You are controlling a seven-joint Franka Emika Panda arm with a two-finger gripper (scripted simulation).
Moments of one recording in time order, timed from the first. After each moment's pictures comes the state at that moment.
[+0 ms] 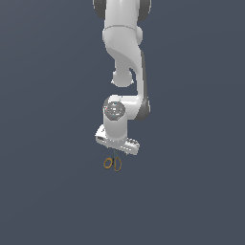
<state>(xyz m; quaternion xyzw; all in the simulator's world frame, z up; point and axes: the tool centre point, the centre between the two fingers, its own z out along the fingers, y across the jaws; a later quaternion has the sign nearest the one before) 0.023 -0.025 0.035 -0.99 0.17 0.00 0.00</state>
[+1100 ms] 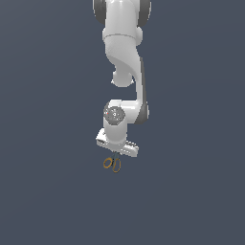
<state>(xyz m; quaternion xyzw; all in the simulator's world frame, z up) 0.024 -0.026 0.011 -0.99 0.17 0.00 0.00</state>
